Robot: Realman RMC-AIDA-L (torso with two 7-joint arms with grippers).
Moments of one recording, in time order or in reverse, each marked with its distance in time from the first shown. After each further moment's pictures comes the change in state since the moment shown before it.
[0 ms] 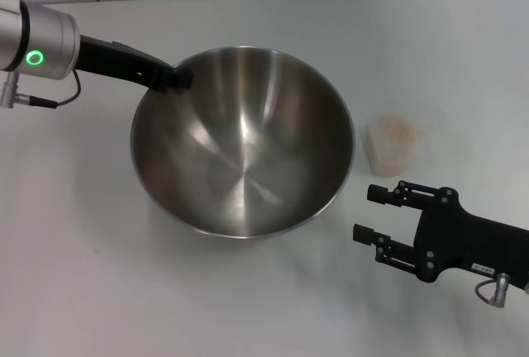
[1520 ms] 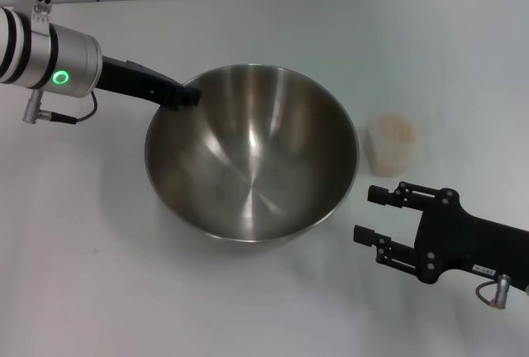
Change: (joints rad) left arm -0.022 -0.001 0.053 -0.126 -0.001 -0.122 0.023; right arm -0.003 0.000 0.000 0.000 0.000 -0.005 0.000
